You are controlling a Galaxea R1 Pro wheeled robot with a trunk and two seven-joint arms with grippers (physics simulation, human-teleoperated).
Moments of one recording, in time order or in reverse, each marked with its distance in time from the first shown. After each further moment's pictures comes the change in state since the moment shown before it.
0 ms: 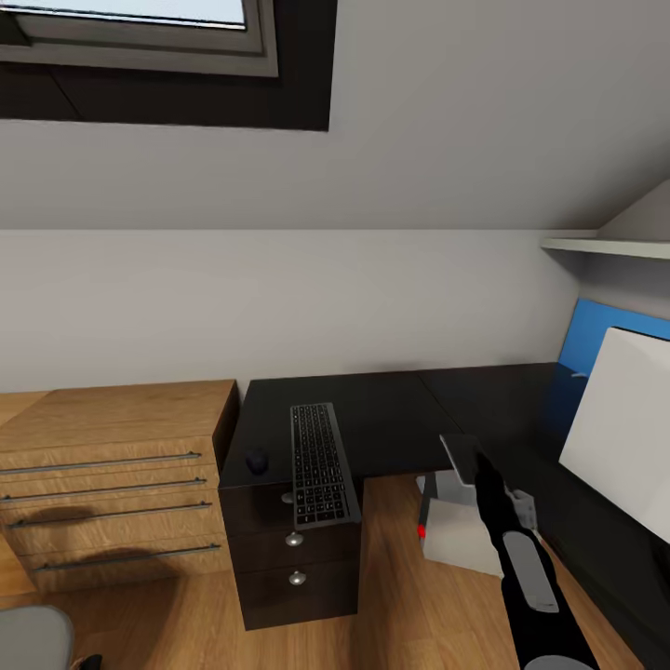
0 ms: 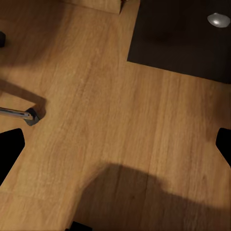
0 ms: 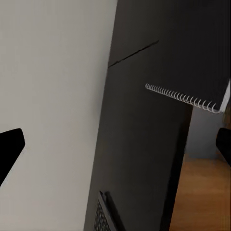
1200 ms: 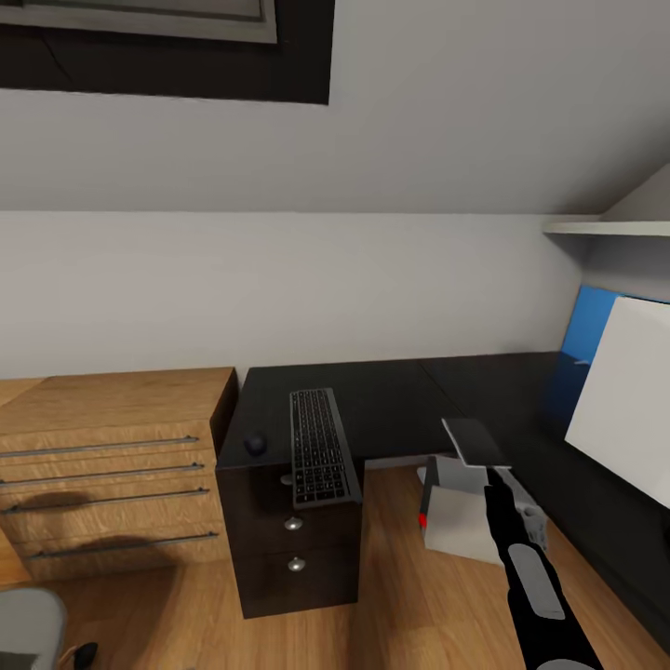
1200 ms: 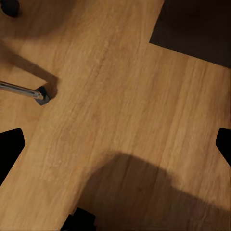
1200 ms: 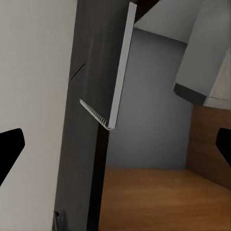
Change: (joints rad) left arm -0.002 -0.092 0.280 -0.177 -0.112 0.357 0.074; right arm 0.000 -0.037 -0.009 0.100 -0.026 -0.080 -0.001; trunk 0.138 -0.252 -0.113
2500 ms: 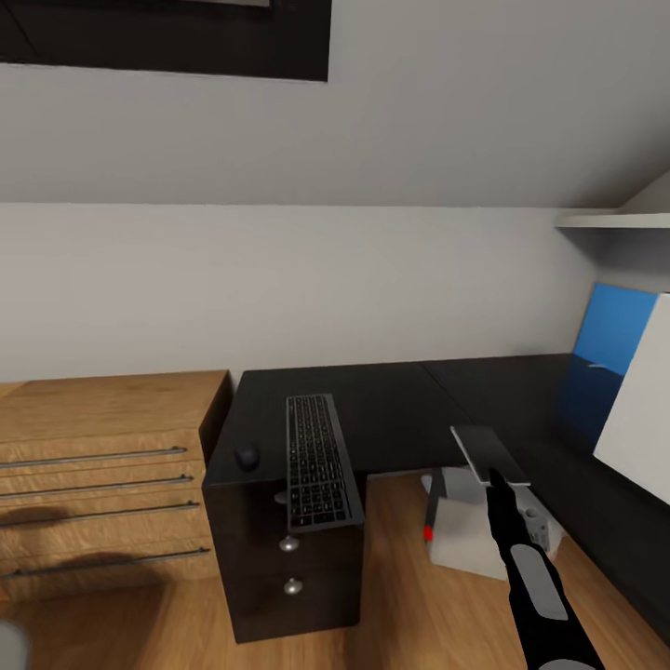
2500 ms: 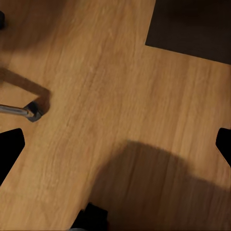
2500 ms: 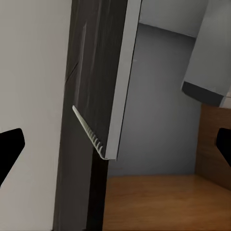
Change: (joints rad) left arm 0.000 0.001 -0.058 0.076 -0.038 -0.043 -0.003; right arm 0.000 -0.006 -0.001 0.002 -0.031 0.003 0.000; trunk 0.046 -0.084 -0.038
